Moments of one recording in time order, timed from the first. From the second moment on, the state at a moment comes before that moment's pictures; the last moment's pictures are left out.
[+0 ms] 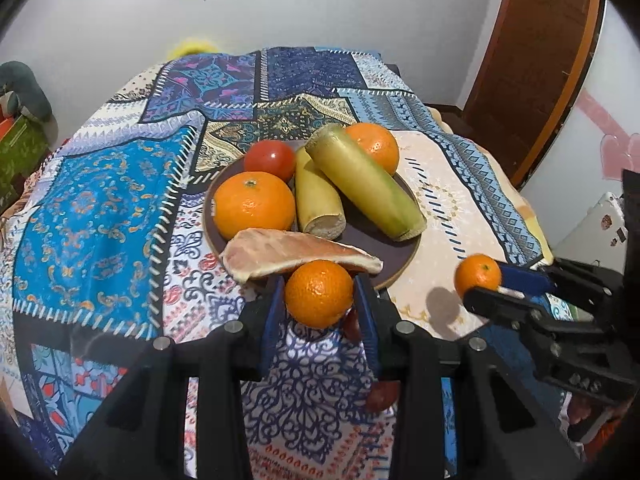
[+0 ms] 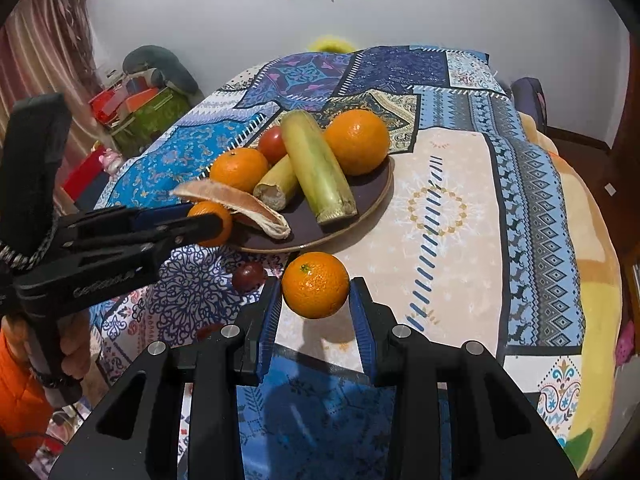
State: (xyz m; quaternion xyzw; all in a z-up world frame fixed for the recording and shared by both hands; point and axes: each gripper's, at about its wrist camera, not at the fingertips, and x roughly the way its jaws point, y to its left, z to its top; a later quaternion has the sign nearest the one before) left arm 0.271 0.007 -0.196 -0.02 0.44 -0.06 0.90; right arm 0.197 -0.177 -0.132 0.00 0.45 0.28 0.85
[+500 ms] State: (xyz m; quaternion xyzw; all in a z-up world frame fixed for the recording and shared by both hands) left arm 0.282 0.026 -0.170 -0.03 0.41 -0.06 0.91; right arm 0.219 -0.144 -0.118 -0.01 0.43 0.30 0.85
